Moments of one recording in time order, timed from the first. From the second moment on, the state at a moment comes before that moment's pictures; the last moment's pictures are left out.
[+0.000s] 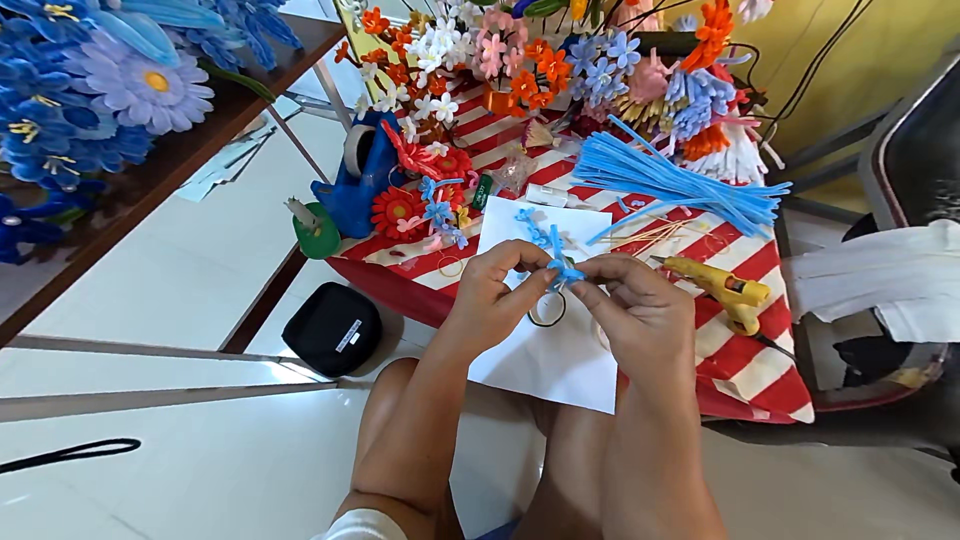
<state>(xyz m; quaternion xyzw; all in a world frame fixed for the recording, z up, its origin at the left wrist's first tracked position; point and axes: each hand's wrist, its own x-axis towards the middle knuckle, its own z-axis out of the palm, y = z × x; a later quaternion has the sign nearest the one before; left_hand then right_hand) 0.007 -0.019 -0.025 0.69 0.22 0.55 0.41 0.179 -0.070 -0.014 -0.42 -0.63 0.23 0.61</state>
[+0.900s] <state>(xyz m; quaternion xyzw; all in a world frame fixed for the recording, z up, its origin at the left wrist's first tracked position) 0.018 -0.029 -0.019 0.60 0.35 0.58 0.42 0.155 -0.066 -0.020 -0.50 -0.65 0.03 0.57</state>
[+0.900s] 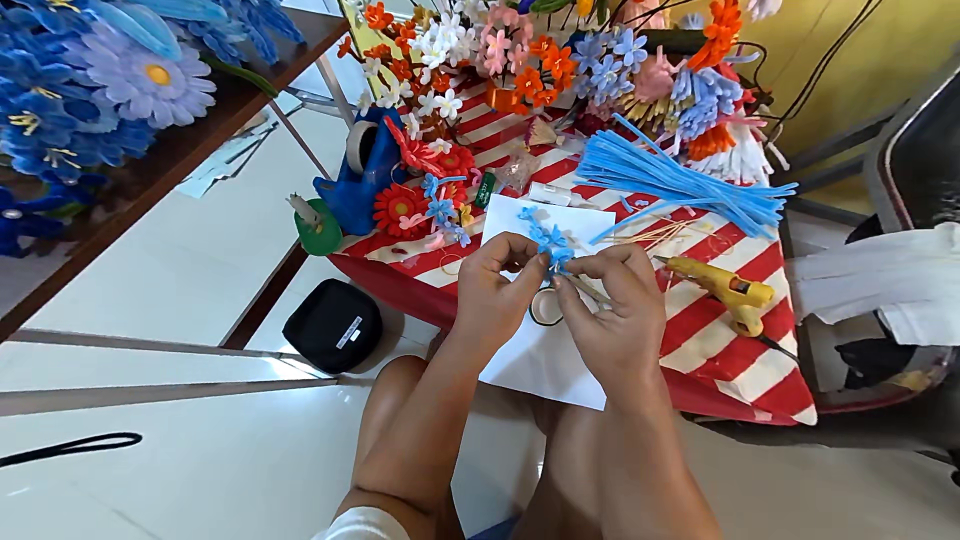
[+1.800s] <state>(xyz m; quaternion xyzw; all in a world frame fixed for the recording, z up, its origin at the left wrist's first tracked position) 0.007 -0.020 -0.020 0.70 0.24 0.50 0.45 0.186 -0.069 -0.013 -0.44 -0.61 0.23 0.62</state>
